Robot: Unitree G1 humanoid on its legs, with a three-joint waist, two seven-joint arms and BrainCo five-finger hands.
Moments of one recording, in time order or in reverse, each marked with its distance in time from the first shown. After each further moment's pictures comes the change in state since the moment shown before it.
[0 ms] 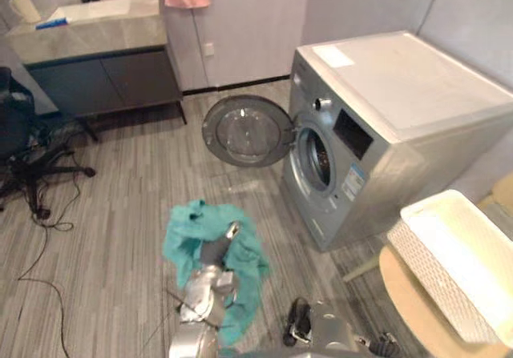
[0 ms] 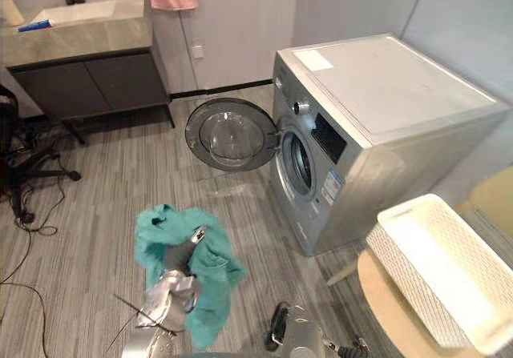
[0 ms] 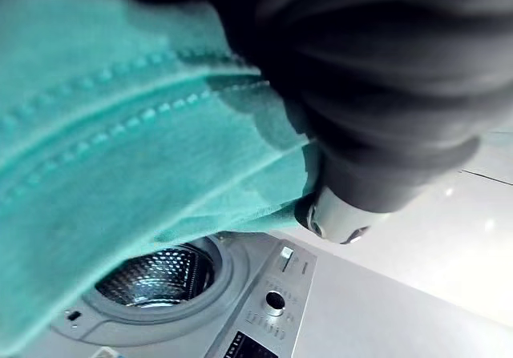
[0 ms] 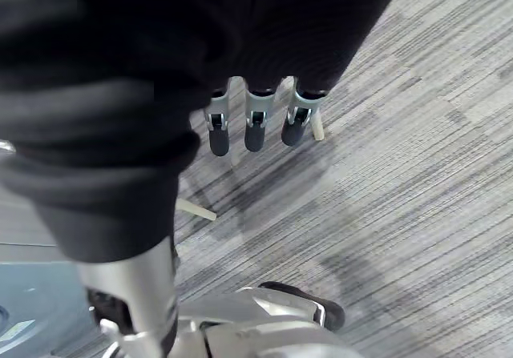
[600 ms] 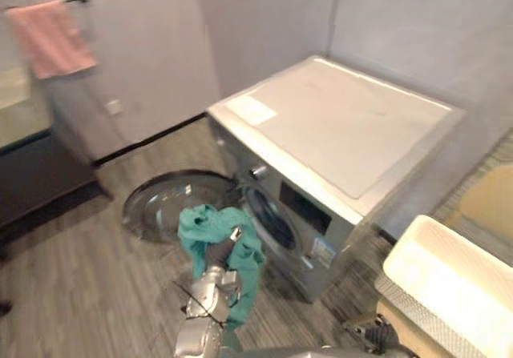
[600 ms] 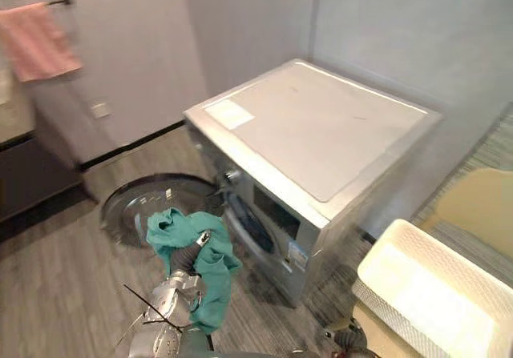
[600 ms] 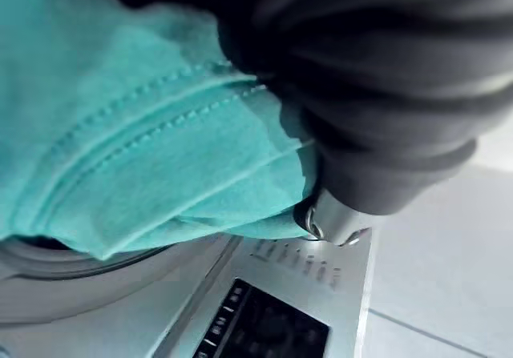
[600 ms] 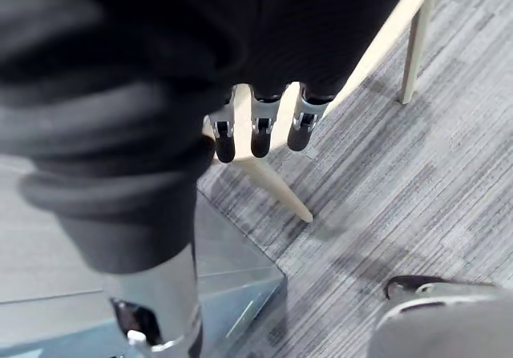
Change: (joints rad) left arm 0.008 -0.008 0.082 0.177 0.002 0.020 0.020; right arm -0.062 0.000 0.183 -0.041 -0.014 -0.007 -0.041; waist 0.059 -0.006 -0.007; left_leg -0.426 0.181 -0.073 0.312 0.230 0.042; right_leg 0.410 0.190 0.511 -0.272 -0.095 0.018
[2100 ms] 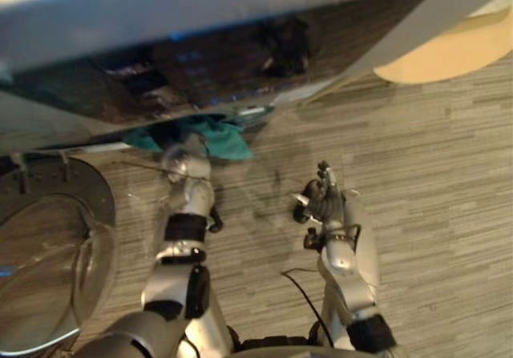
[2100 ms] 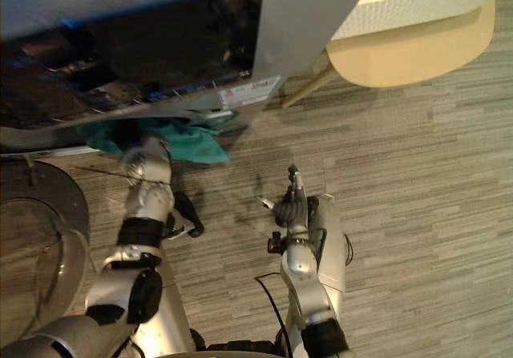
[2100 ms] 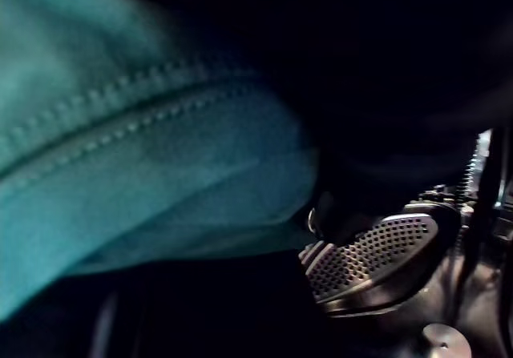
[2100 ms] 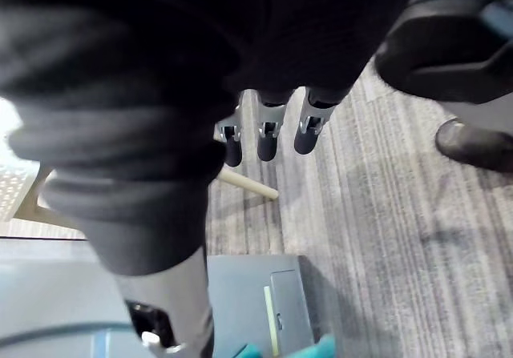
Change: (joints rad) left arm -1.021 0.162 0.360 0.317 -0.308 -0.182 0.454; right arm -0.136 0.084 0.400 -0.766 0.086 -0.158 -0.200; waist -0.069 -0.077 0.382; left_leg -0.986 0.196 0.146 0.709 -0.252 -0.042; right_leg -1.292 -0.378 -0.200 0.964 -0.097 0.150
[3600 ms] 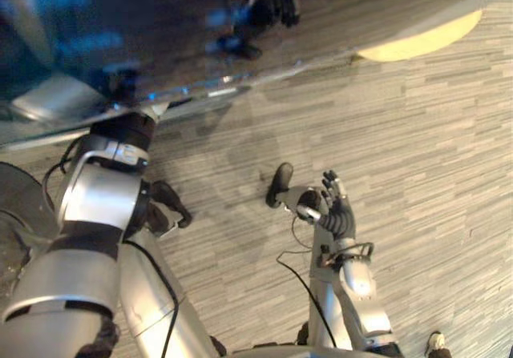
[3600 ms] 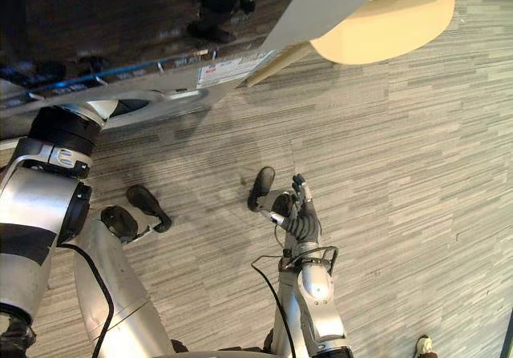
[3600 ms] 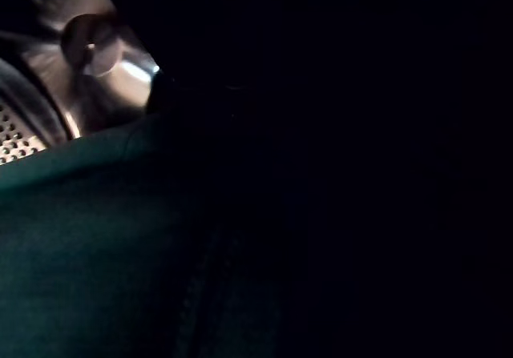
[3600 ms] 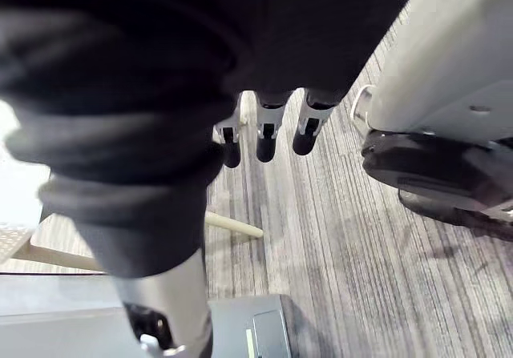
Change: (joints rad) left arm -0.519 0.418 -0.541 0.303 1.426 0.378 -0.086; right arm 0.097 -0.011 -0.052 -0.034 0.060 -0.100 0.155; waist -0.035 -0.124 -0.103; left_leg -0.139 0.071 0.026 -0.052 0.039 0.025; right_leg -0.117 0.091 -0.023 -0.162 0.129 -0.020
